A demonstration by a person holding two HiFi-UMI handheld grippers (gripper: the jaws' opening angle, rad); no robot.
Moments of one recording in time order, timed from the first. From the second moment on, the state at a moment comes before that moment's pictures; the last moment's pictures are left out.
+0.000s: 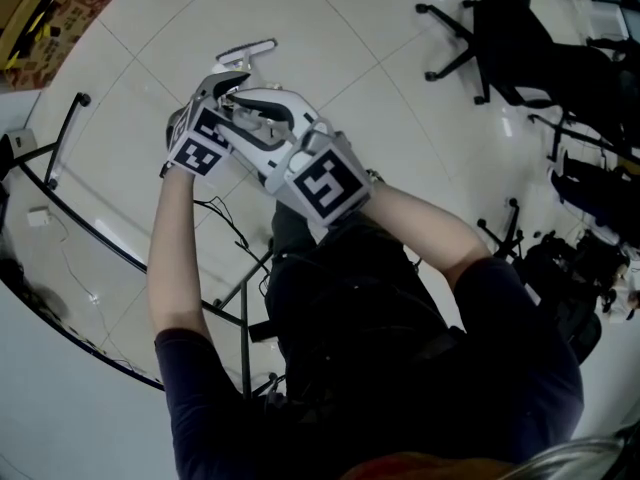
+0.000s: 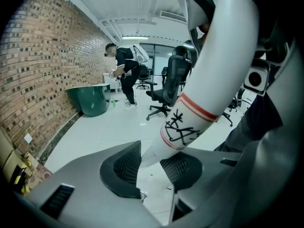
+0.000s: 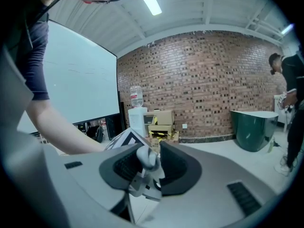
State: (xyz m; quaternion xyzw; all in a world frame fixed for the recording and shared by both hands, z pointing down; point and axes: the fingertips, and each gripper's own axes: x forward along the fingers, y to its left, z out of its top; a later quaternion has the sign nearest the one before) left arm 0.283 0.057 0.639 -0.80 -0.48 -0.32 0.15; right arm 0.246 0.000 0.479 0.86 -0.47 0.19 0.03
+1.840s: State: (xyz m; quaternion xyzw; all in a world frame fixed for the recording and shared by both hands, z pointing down) left arm 0.313 -0.002 0.474 -0.89 -0.38 -0.17 0.17; right arm 0.269 -0.058 0.316 0.80 -0.58 -0.02 0.13
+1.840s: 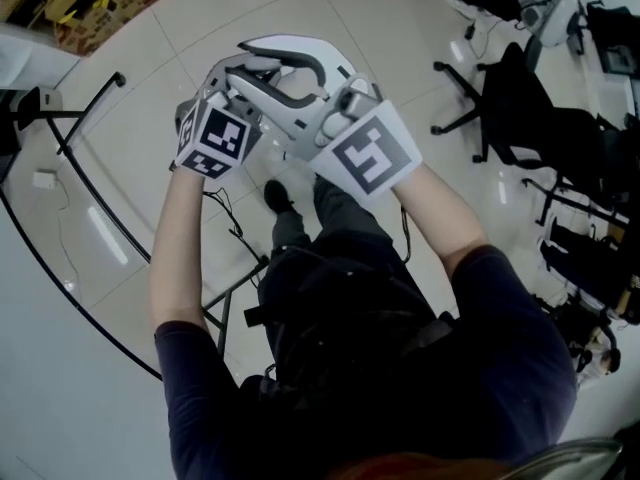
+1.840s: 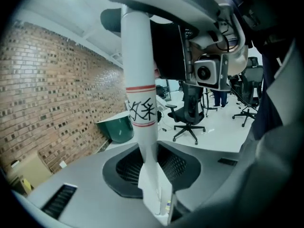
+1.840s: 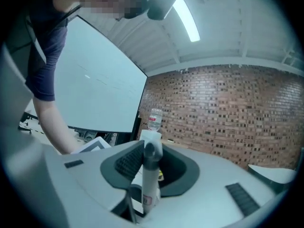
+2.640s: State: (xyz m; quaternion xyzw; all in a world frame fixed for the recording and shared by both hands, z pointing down) left arm 0.227 -0.005 0.279 -0.92 -0.31 -0.09 0.21; right arm 0.175 -0.032 0.122 0.76 -0.63 -0.13 0.06
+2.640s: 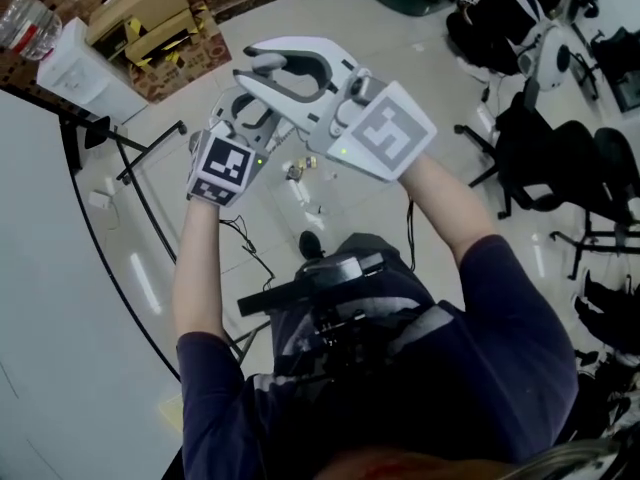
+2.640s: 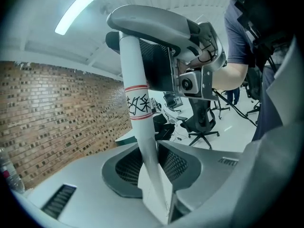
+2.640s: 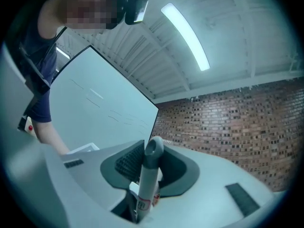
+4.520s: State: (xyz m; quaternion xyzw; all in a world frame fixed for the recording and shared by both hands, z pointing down) left arm -0.026 0.102 0.336 -0.98 -0.15 -0.12 0.05; right arm -0.056 0.065 0.182 0.74 -0.66 -0.11 0.05
